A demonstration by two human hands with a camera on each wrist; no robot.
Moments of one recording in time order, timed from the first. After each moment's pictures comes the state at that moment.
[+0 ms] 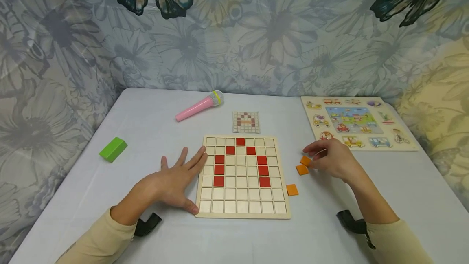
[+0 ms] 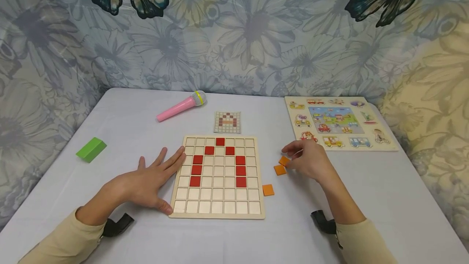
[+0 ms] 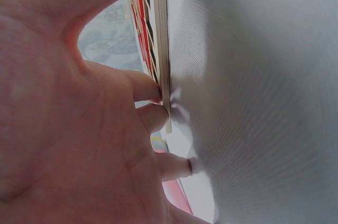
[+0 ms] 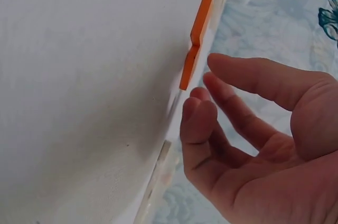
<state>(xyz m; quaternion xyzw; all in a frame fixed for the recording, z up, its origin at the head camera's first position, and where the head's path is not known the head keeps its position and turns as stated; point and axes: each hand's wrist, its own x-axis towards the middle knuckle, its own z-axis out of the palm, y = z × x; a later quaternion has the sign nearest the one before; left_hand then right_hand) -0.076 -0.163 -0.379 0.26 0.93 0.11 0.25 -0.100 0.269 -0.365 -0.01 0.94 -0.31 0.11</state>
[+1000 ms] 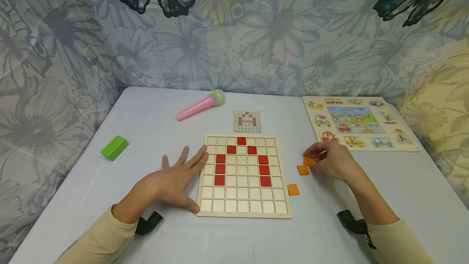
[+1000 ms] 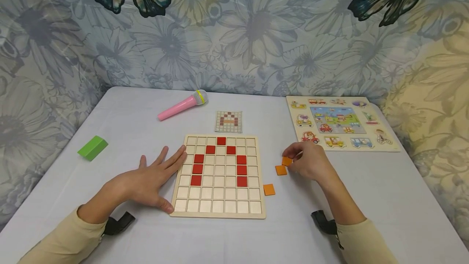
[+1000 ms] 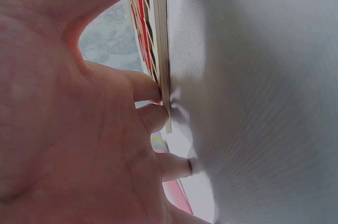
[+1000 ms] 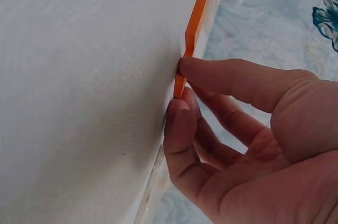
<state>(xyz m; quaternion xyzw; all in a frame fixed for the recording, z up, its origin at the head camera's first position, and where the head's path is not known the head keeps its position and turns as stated) -0.077 -0.163 -0.381 0.26 0.93 0.10 0.24 -0.102 0.268 -0.372 -0.03 0.95 -0.28 0.11</state>
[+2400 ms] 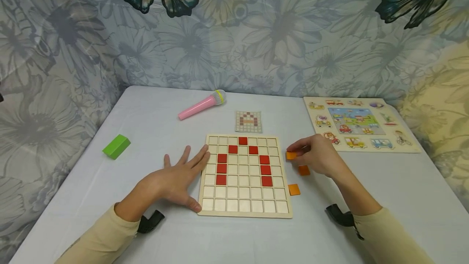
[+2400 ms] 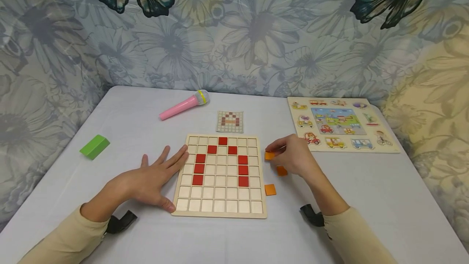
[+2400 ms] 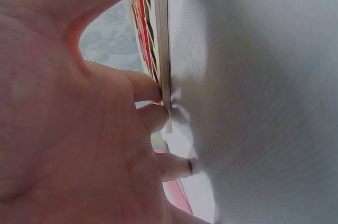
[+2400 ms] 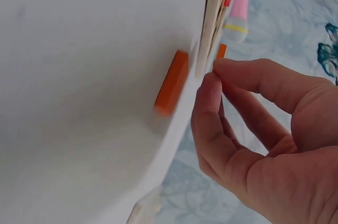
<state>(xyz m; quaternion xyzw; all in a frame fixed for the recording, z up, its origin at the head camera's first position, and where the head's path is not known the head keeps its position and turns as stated) -0.077 -0.165 -0.380 0.26 0.93 0.11 0.24 -0.113 0.225 -0.361 -0.03 0.94 -0.32 0.12</state>
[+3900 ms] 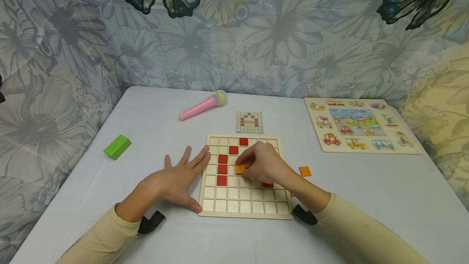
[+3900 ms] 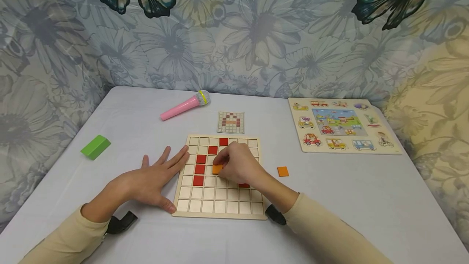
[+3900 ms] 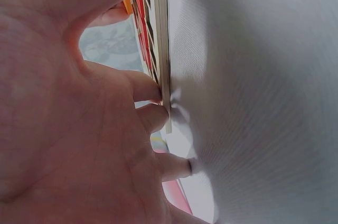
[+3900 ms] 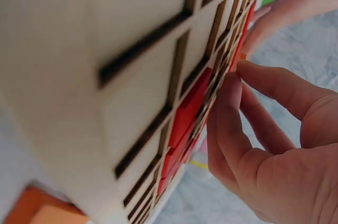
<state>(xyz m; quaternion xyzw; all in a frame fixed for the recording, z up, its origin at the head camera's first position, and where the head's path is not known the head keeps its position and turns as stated) -0.077 -0.165 -0.380 0.25 0.93 0.11 0.25 -0.105 0.104 -0.368 -0.15 0.91 -0.34 0.16</state>
